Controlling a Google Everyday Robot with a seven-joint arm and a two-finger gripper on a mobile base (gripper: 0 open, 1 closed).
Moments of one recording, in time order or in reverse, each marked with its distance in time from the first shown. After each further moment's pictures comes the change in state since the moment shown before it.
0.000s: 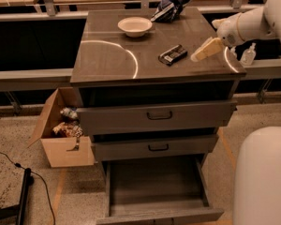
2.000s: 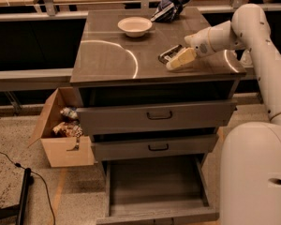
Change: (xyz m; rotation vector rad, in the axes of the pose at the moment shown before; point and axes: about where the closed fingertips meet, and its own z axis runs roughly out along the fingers) arm -0.013 0.057 0.083 -0.187 -0.049 0.128
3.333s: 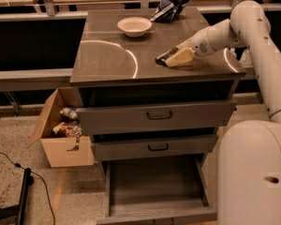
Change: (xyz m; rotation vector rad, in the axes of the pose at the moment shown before) arm 0.008 0.003 0.001 -0.009 0.064 0.009
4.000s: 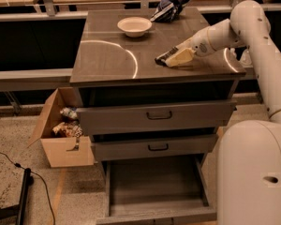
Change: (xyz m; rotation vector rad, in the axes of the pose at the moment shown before) arm -0.001 0.000 -0.001 0.000 0.000 0.000
